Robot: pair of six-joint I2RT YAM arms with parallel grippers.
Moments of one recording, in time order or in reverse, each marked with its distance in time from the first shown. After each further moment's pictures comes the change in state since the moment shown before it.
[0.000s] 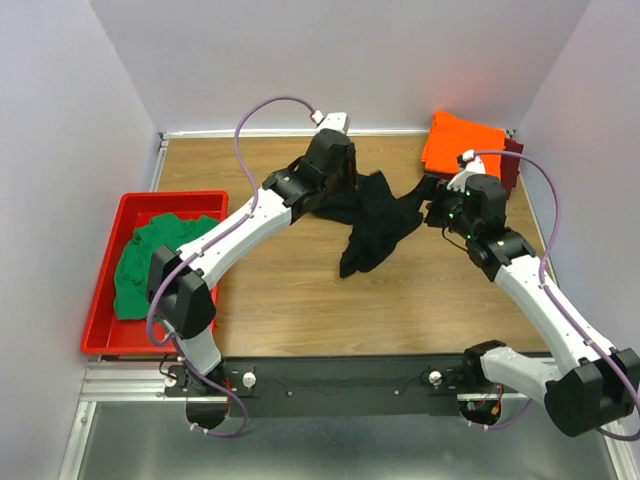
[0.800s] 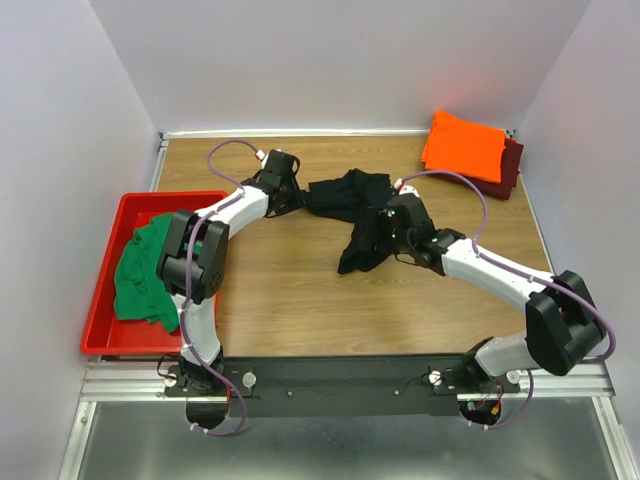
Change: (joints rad) left arm 0.354 0.196 -0.308 0.133 0.177 -0.143; right arm 0.302 0.342 -0.041 0.023 0.215 0.118
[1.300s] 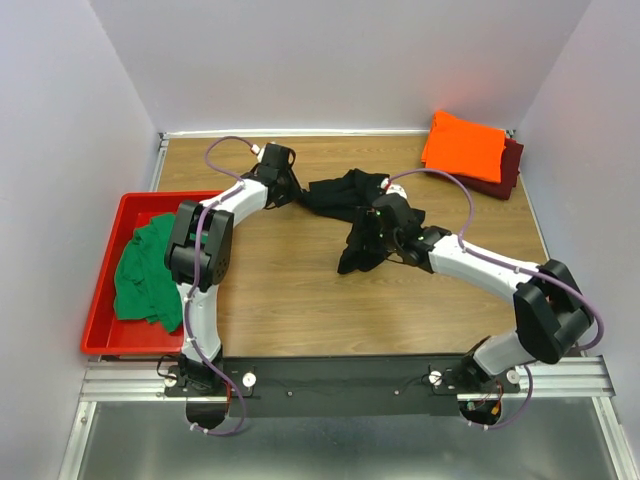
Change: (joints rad) left arm 0.056 0.127 0.103 0.055 0.023 -0.050; right arm 0.069 0.077 0.056 0.012 0.051 0.022
